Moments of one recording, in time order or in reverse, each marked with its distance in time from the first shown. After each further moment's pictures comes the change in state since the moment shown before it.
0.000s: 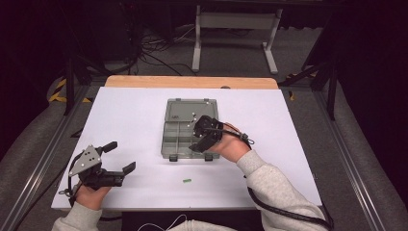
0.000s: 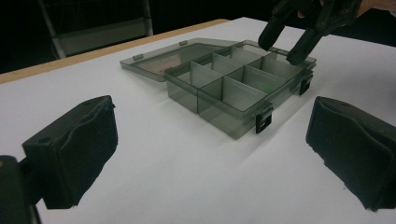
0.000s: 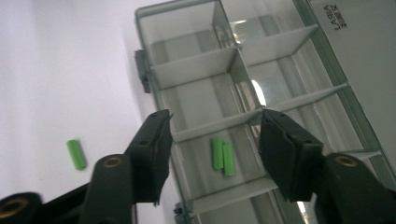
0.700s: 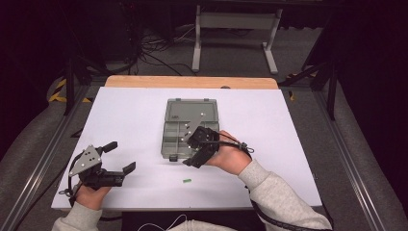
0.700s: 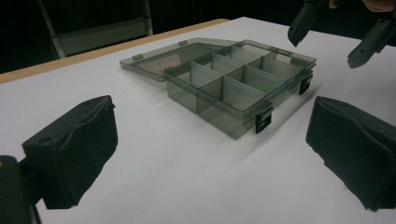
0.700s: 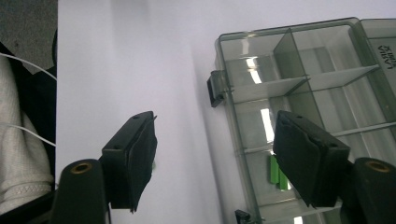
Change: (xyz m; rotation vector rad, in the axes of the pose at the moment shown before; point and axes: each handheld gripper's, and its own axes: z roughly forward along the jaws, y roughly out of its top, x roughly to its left) left arm 0.000 0.000 0.000 0.008 -0.004 0.002; right arm 0.046 0.009 -0.012 -0.022 0.044 -0.102
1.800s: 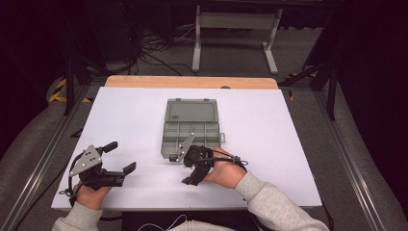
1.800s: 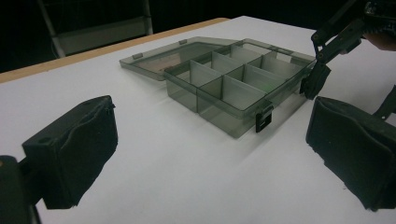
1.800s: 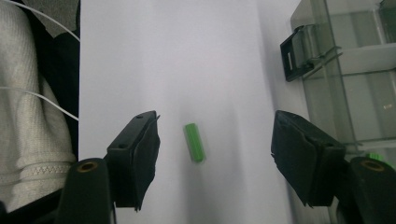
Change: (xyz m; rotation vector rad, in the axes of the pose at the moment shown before) left arm 0.000 0.000 0.001 0.003 0.001 0.001; right arm 0.029 -0.016 0.041 0.110 0.096 -0.004
